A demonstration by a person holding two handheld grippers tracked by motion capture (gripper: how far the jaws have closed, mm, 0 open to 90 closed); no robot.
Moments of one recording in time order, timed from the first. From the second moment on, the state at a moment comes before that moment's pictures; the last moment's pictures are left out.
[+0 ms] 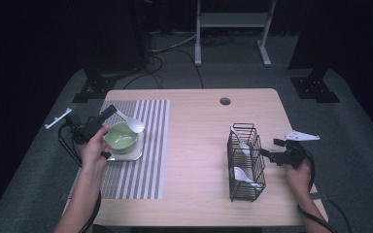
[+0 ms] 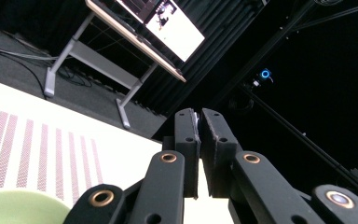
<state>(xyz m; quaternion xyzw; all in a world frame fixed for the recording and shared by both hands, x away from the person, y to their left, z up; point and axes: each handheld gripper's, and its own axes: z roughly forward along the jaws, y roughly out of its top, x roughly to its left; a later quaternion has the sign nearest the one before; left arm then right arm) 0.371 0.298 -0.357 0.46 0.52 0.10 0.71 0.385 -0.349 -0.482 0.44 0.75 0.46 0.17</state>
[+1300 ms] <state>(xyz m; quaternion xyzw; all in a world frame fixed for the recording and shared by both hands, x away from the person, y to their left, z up) 0.372 0.333 -0.373 0.44 0.56 0.12 0.69 0.385 -0.349 -0.482 0.44 0.75 0.46 0.17</state>
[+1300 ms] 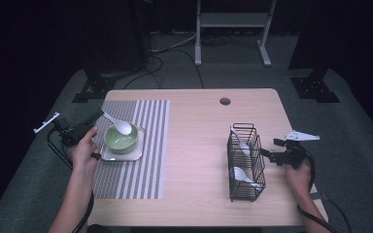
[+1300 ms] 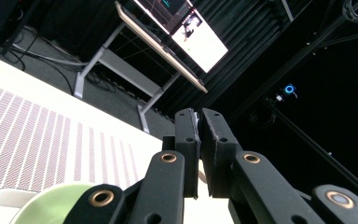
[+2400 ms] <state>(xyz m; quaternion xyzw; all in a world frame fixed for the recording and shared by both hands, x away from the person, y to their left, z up) 0.370 0.356 -0.395 0.42 0.60 0.13 0.67 0.386 -0.350 -0.482 0.44 0.75 0.46 0.17</state>
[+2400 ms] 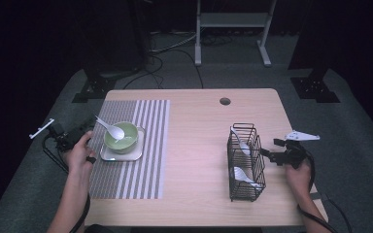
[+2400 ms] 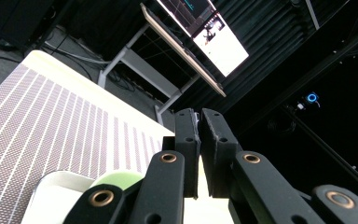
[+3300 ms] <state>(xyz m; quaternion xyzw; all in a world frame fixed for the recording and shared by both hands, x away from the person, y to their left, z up) 0.369 0.371 -0.406 0.41 0.62 0.14 0.66 0.386 -0.350 -0.482 0.44 0.75 0.46 0.17</state>
